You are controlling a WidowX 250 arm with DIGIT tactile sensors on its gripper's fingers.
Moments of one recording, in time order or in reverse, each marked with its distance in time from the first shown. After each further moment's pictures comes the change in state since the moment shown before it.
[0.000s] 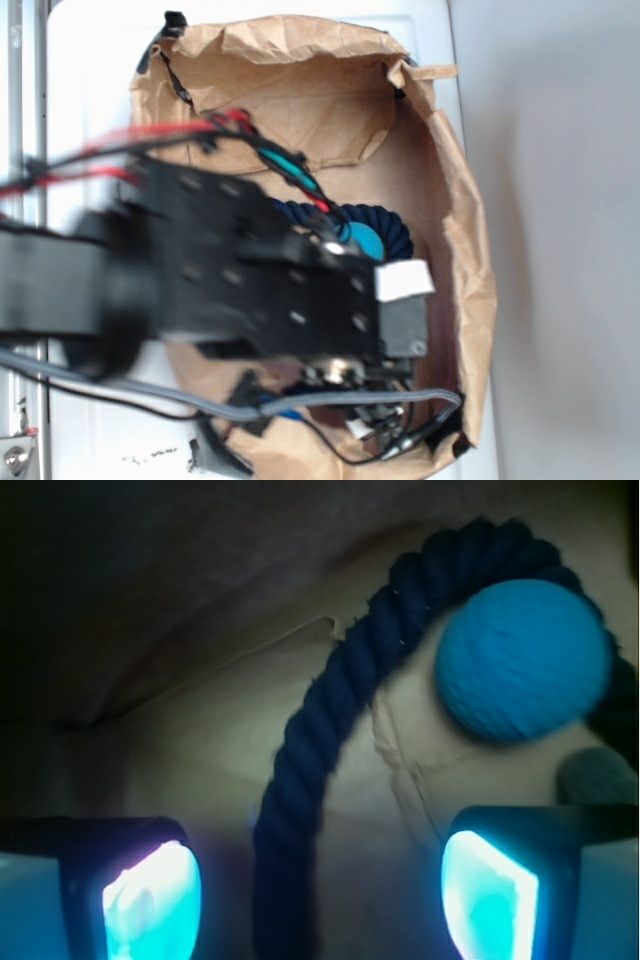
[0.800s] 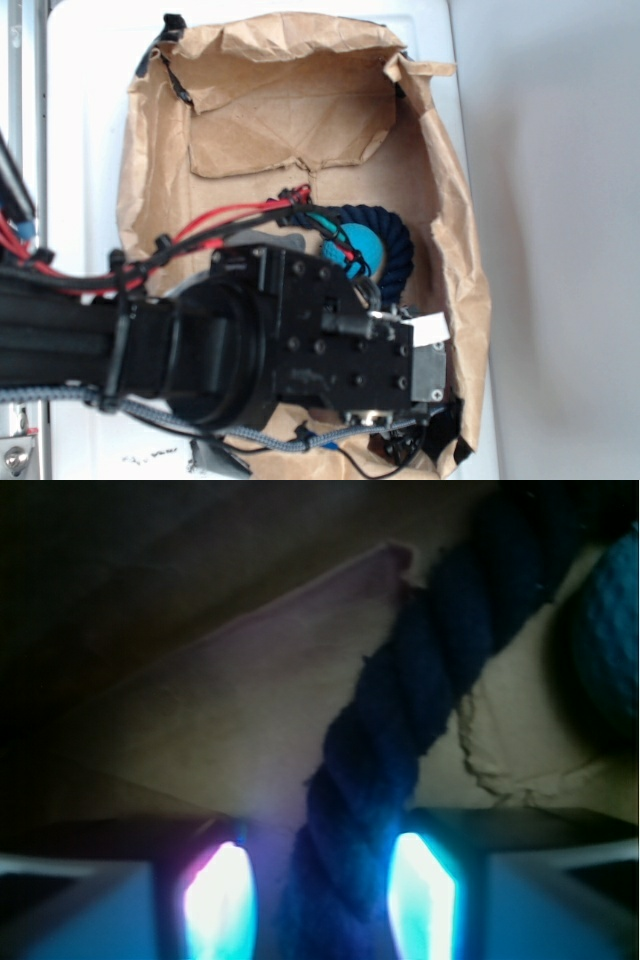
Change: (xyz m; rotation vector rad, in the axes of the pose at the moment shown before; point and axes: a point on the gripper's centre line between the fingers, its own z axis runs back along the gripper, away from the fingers) arm 0.000 -0.014 -0.034 0.020 0.010 0.013
